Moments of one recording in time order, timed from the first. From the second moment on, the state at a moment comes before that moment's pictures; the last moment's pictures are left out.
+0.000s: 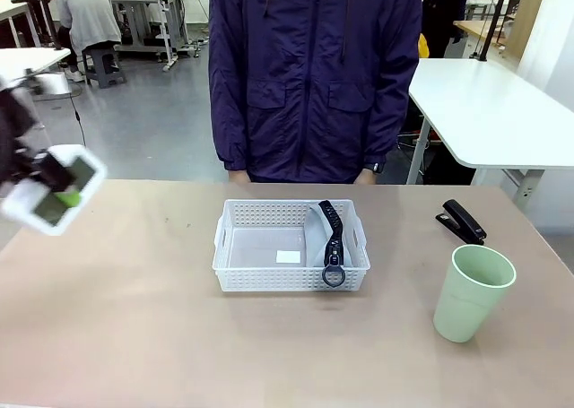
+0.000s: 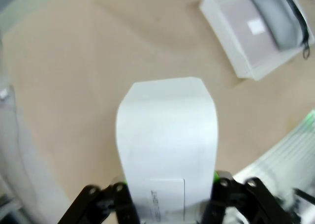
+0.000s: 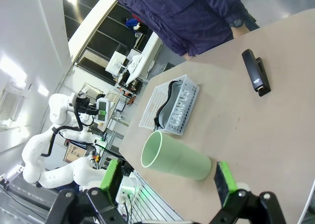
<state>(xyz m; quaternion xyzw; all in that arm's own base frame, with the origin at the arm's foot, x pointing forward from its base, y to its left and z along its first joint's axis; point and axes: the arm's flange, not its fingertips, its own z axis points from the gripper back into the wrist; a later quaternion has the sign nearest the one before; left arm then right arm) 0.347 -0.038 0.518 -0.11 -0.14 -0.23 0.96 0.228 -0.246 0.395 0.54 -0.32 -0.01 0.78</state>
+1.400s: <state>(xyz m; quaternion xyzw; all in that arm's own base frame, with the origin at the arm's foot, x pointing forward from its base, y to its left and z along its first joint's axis) 0.469 -0.345 0.467 0.05 -0.05 -0.46 0.89 0.228 -0.246 0.395 0.54 -0.32 -0.01 0.78</state>
